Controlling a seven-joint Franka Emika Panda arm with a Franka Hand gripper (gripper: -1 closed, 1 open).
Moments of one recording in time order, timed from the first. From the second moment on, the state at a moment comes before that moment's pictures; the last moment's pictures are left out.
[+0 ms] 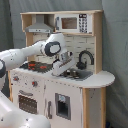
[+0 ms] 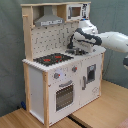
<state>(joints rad) -1.48 -1.02 1.30 -1.87 0.83 1.66 -1.01</state>
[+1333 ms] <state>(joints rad) -1.46 -1.02 1.23 -1.64 0.85 1.53 -0.92</state>
